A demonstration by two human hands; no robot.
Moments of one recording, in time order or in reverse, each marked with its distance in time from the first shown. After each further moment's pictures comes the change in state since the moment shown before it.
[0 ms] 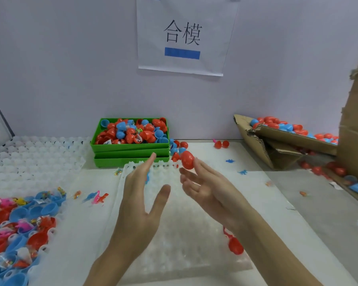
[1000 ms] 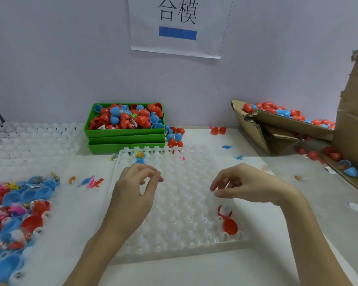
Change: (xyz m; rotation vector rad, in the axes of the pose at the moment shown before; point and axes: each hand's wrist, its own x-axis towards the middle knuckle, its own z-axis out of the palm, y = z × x) left_hand 0.001 -0.003 -0.004 0.166 -0.109 -0.101; right_hand -0.035 -0.052 -0.067 -1.530 -0.040 0.118
